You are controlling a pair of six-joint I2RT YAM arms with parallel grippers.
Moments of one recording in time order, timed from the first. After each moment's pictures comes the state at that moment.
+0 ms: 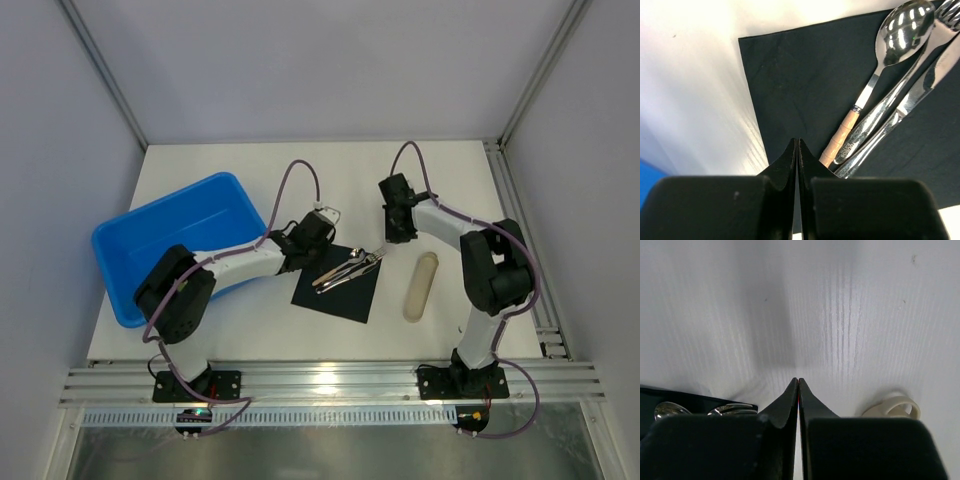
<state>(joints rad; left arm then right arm) -0.79 1.73 1.10 -0.30 -0.19 -0.27 0.37 1.82 1.22 -0.54 0.25 0.35</state>
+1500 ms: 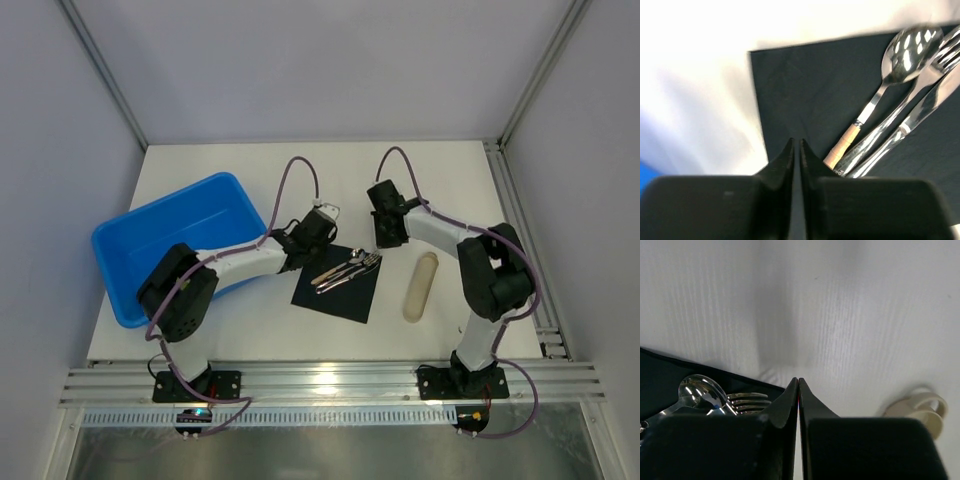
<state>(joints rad) -0.79 1.79 1.12 -0.27 -0.22 -0.28 0.45 1.83 1.19 -0.50 0.21 0.32</state>
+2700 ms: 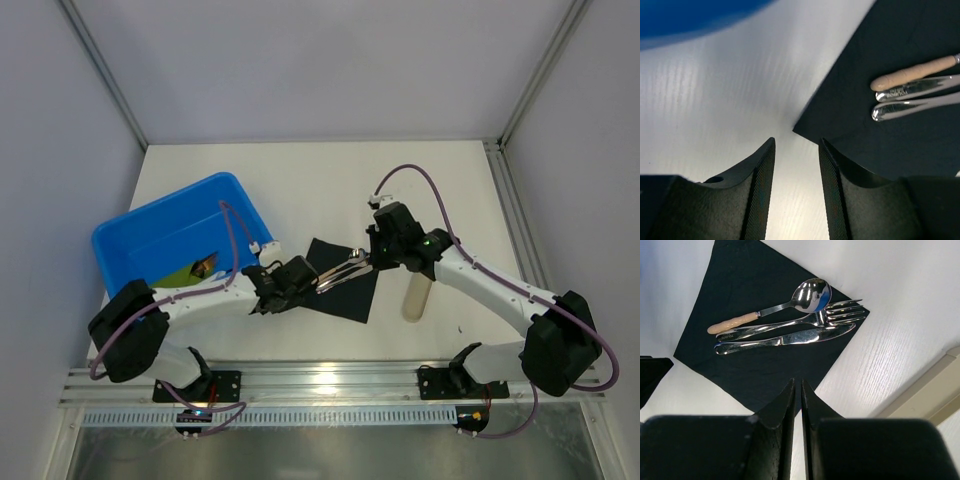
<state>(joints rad) -0.94 1.44 0.79 -0.54 -0.43 -1.18 0.64 1.32 0.96 -0.52 0.09 0.39</state>
